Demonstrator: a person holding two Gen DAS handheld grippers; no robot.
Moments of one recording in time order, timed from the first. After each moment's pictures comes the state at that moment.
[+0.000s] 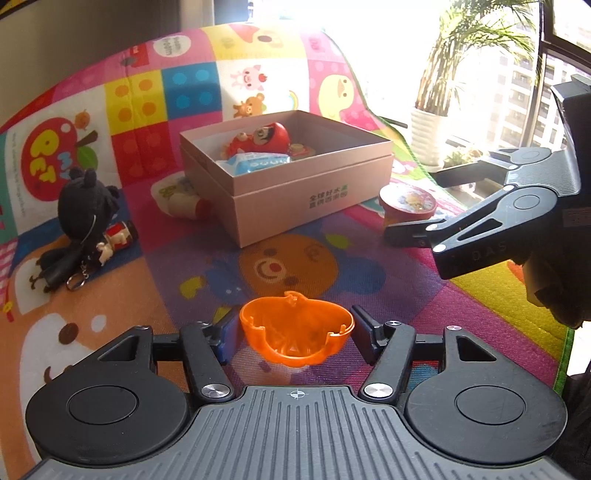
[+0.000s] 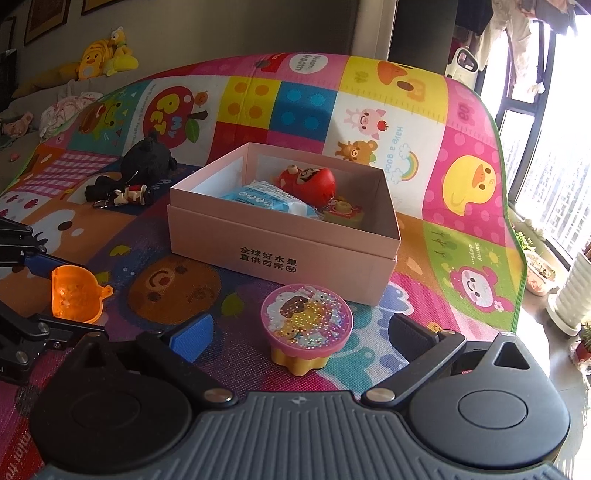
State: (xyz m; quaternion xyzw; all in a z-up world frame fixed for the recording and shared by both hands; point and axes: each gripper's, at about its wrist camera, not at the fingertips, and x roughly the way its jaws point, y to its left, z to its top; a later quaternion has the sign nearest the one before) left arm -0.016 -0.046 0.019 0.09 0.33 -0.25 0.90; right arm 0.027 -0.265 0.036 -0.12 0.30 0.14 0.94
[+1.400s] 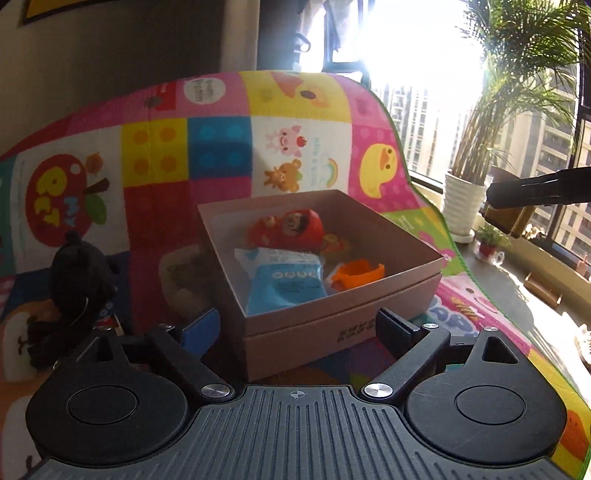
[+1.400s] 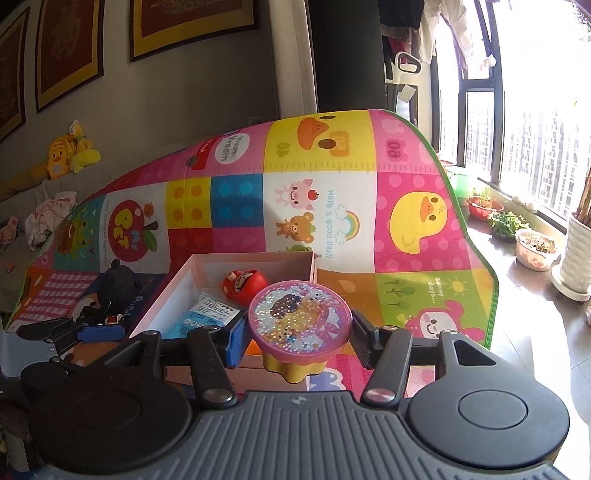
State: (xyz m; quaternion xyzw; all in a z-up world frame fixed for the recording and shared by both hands) left arm 0.052 -0.072 0.044 0.02 0.27 -0.20 0.94; right arm 0.067 -0.342 0.131 0.01 0.26 0.13 0.96
